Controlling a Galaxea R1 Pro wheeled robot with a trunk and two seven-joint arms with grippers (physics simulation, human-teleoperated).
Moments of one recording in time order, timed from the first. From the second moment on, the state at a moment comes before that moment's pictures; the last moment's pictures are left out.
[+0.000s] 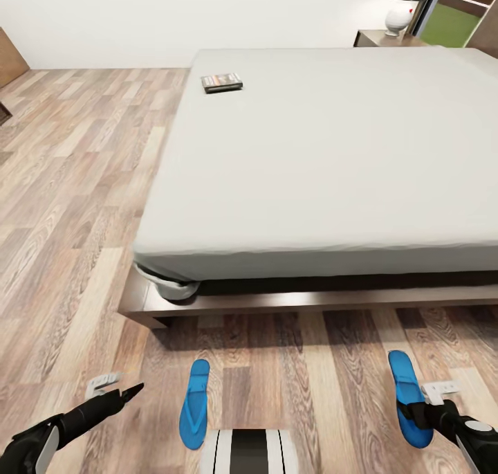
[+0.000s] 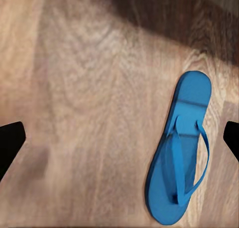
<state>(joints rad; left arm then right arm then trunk) -0.44 0.22 0.56 -0.57 -0.08 0.26 -0.81 -0.38 -0.35 -0.27 -0.64 0.21 0.14 0.33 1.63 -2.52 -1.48</state>
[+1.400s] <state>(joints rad) -0.44 0.22 0.56 -0.57 -0.08 0.25 -0.80 -0.38 -0.31 -0.27 -0.64 0.21 0.14 0.33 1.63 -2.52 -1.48</state>
